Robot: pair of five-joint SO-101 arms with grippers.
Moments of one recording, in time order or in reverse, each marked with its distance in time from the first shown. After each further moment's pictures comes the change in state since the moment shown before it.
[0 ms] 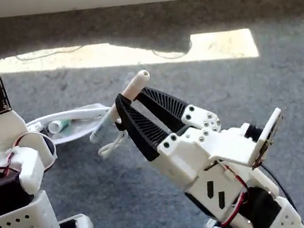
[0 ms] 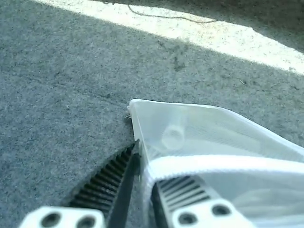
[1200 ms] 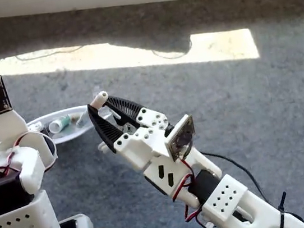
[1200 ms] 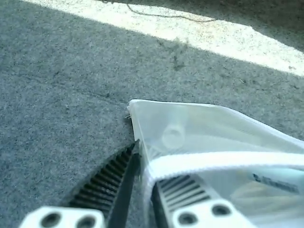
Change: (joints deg) left arm 0.1 0.0 0.0 0.0 0.0; right arm -2.4 21.4 19.7 -33.6 14.4
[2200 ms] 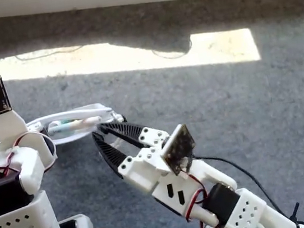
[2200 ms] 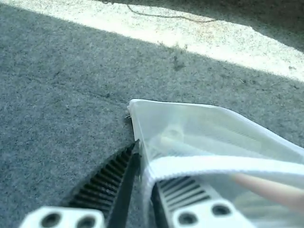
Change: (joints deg) left arm 0.0 0.0 0.0 0.0 0.0; right arm -5.5 -14.9 -2.7 31.4 -0.9
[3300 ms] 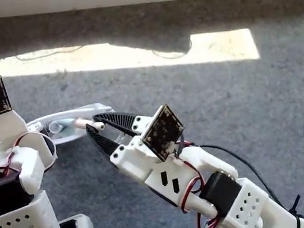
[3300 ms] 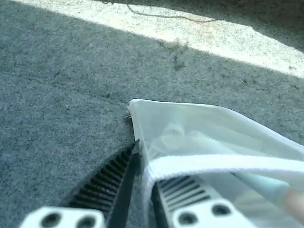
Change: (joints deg) left arm -0.1 0.0 0.0 0.0 0.0; right arm 1.1 9.2 -17.2 13.5 5.8
